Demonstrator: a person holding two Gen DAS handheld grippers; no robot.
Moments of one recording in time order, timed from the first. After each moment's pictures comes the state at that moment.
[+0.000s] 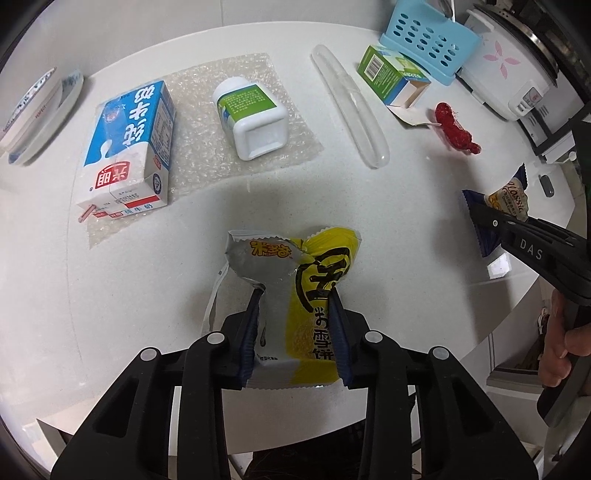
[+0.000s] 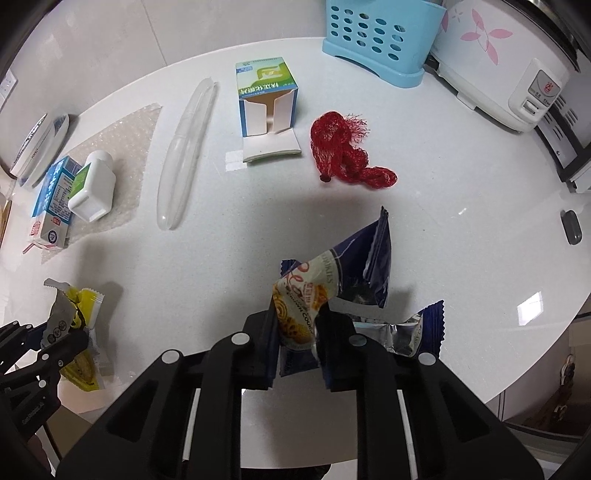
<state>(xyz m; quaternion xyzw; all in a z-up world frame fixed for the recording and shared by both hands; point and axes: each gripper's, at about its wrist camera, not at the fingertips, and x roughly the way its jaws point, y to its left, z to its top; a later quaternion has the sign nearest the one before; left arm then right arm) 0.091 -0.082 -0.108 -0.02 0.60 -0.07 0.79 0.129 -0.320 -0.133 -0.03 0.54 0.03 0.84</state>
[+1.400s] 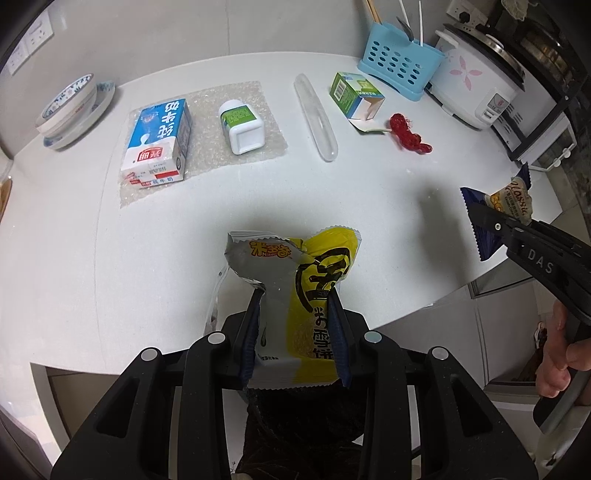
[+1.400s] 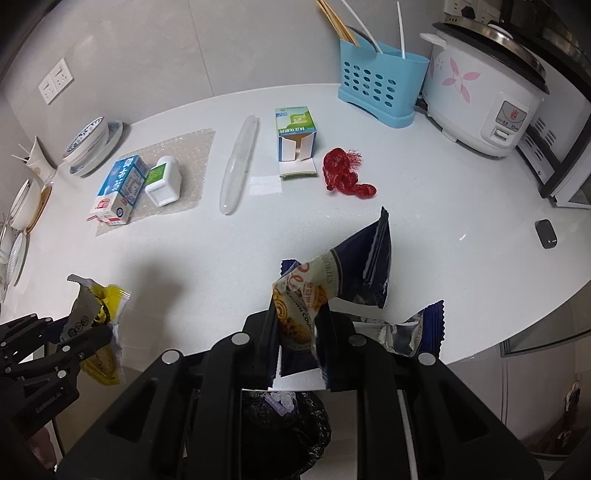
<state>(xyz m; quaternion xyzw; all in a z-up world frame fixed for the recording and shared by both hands) 0.011 -0.106 -0.057 -0.03 0.57 -0.05 0.82 0.039 -0.329 -0.069 -0.03 0.48 0.07 0.87</state>
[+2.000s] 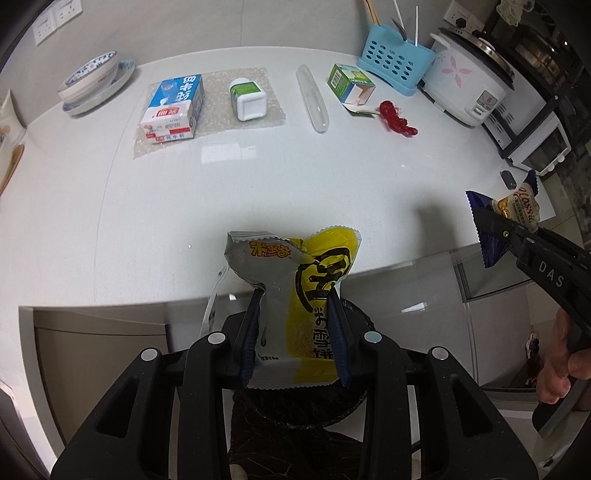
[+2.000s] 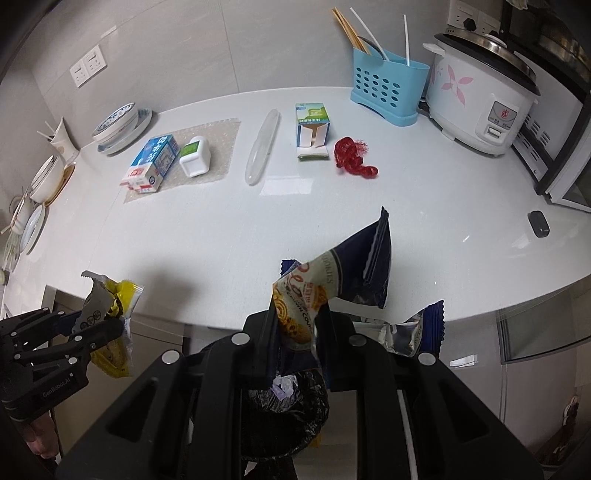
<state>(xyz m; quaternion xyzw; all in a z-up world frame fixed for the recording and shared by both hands) -0.058 -0.114 -0.057 -0.07 0.56 -0.04 0.83 -0.031 -0.336 -0.065 -0.05 0.47 0.10 0.88</state>
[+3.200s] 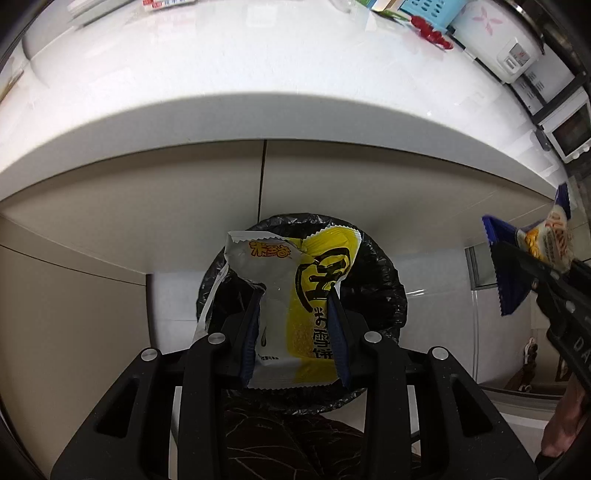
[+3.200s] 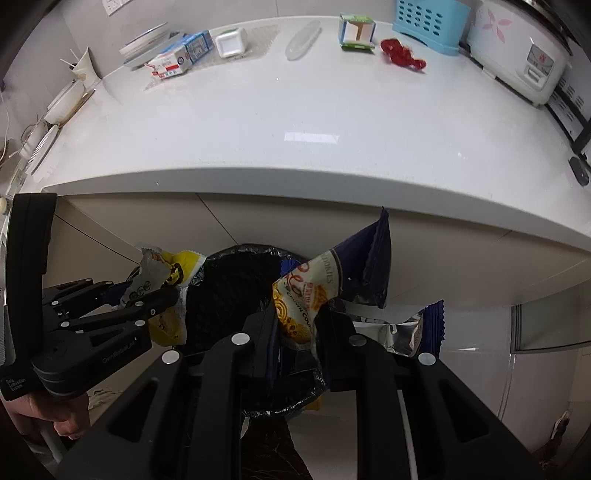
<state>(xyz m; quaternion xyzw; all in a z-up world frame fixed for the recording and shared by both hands) -0.109 -0.137 -0.196 -0.10 0.60 -0.02 0.79 -0.097 -0.333 -0.183 -0.09 0.52 0.15 0.83</state>
